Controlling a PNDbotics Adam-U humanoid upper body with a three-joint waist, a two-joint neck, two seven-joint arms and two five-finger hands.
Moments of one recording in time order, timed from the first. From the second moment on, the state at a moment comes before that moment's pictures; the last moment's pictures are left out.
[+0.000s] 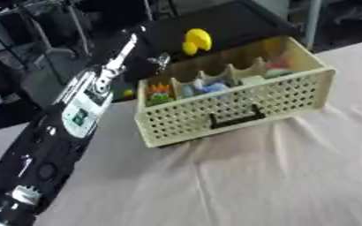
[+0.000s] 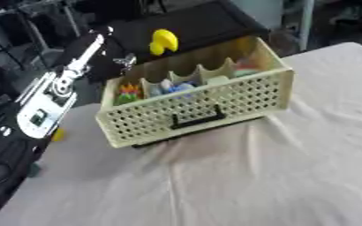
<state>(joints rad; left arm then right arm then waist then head) -1.26 0.51 -0.16 -1.09 -0.65 0.12 -0.10 -0.44 -0.50 -0.06 -1.98 0.04 -0.22 -0.52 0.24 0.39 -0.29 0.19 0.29</state>
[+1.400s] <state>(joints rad) -1.06 0.66 -0.07 -1.62 -0.24 0.17 0.37 -0.37 -0.55 -0.06 -1.98 0.04 -0.24 -0.53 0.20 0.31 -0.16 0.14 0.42</state>
